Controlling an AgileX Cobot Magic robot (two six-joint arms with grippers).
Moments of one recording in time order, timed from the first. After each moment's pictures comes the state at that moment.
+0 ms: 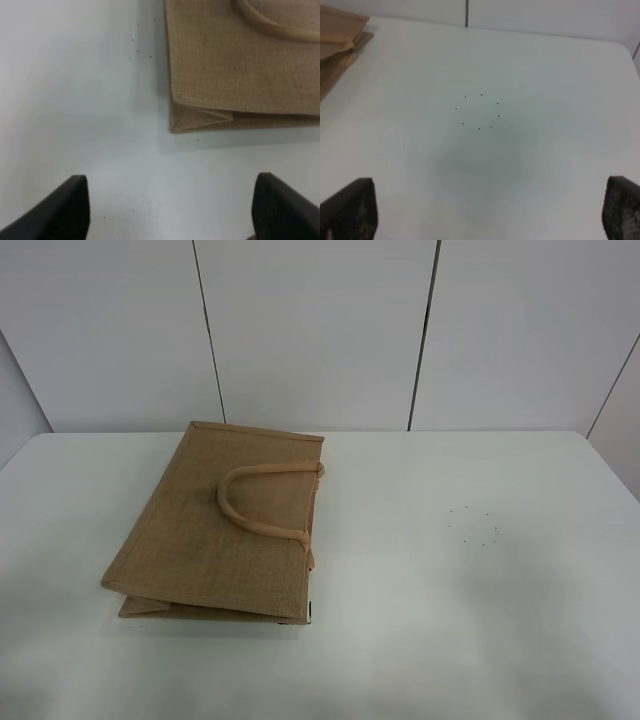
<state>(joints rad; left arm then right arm) -0.04 0.00 -0.50 0.01 1.05 0.02 0.05 0.00 -0.50 0.07 1.03 -0.07</state>
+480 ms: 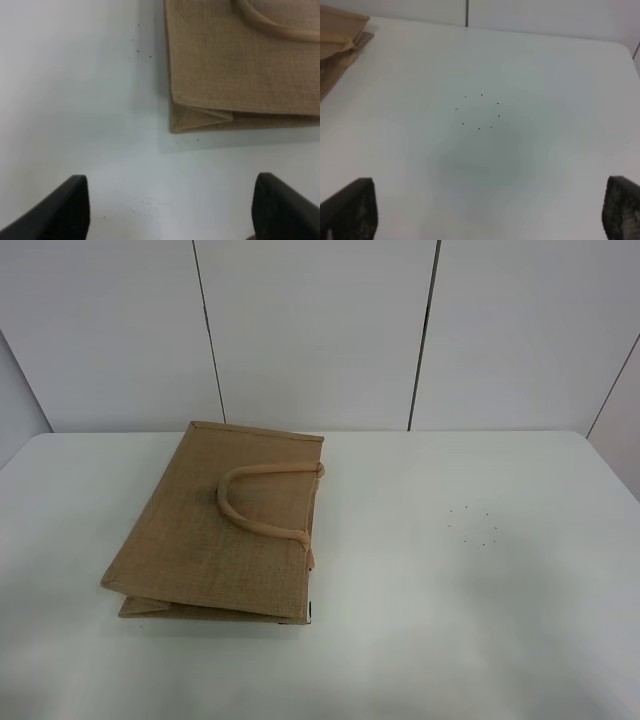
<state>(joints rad) -0.04 0.00 -0.50 0.01 1.05 0.02 0.05 0.00 -0.50 0.07 1.03 -0.07</state>
